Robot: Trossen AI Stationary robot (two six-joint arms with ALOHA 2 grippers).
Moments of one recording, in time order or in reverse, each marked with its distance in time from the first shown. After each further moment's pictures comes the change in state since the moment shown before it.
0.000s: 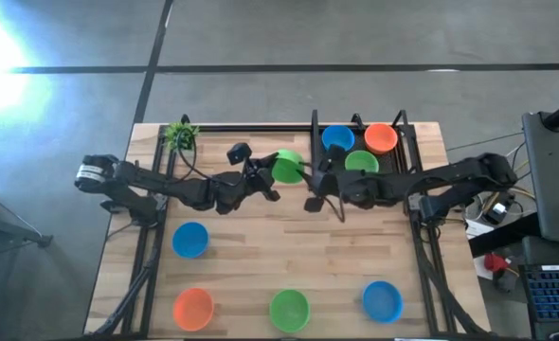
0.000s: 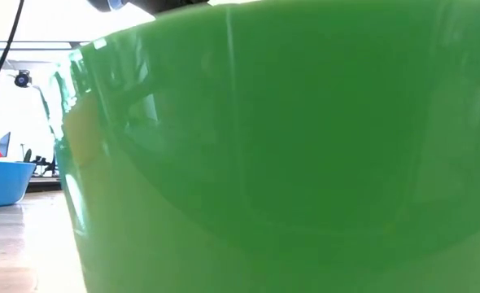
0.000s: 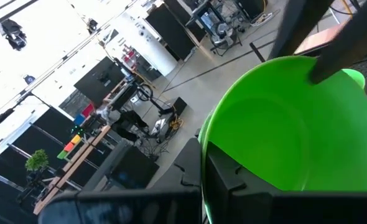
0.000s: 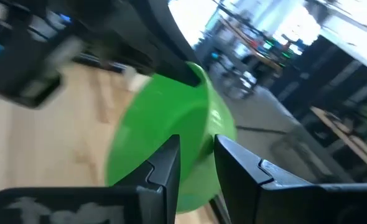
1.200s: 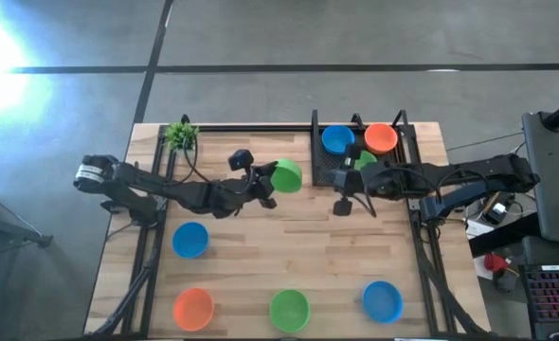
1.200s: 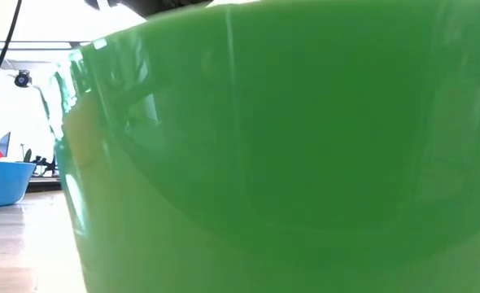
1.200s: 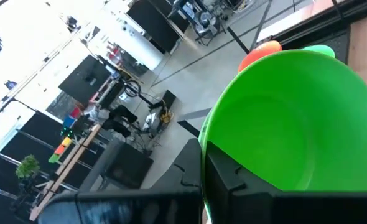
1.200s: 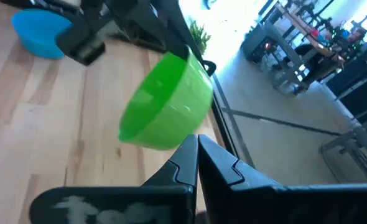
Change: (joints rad) left arm -0.023 -0.002 -0.014 -0.117 -0.002 -0.038; right arm 0.000 -0.254 -0.020 -0.370 -0.228 0.075
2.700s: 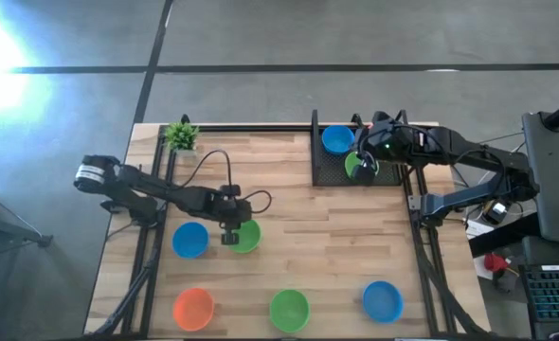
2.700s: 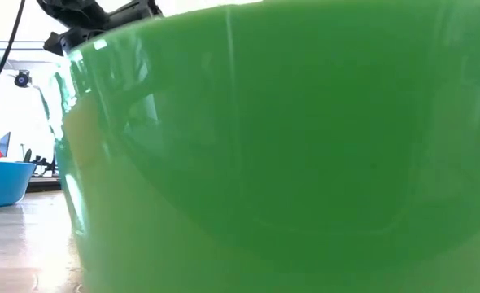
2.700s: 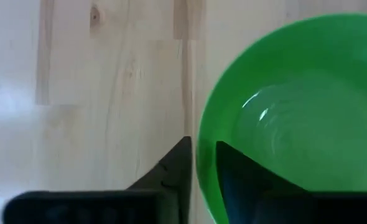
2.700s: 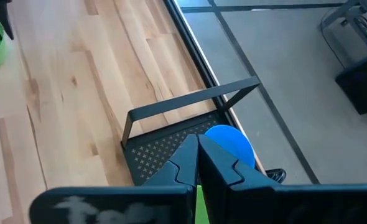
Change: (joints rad) left arm 0.007 0.000 -0.180 -0.758 0.720 -0.655; right arm -0.275 0.007 0.367 -0.724 -0.085 0.250
